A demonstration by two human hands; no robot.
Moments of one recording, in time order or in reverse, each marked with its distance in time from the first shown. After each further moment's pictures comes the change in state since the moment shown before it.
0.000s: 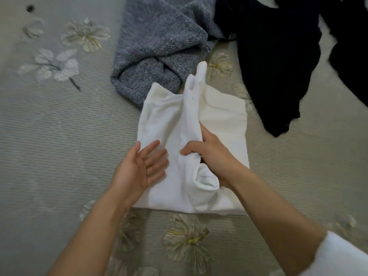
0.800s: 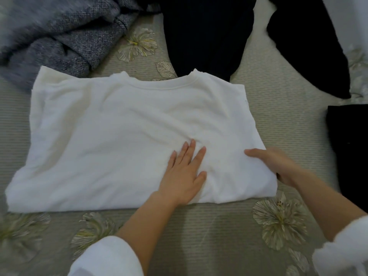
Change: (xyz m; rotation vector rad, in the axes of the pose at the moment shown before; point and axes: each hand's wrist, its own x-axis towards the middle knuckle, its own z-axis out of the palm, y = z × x) left_hand 0.074 -0.187 0.214 1.755 -0.177 0.555; right_hand -0.114 0.088 -0.344 -0.205 0.462 0.516
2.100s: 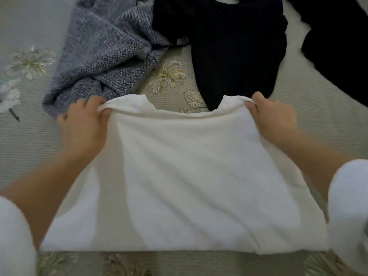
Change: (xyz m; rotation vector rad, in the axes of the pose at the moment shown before) left_hand 0.024 -0.183 -0.206 0.267 0.719 -0.411; right_hand 0.081 -0.153 0.063 -1.085 0.649 -0.805
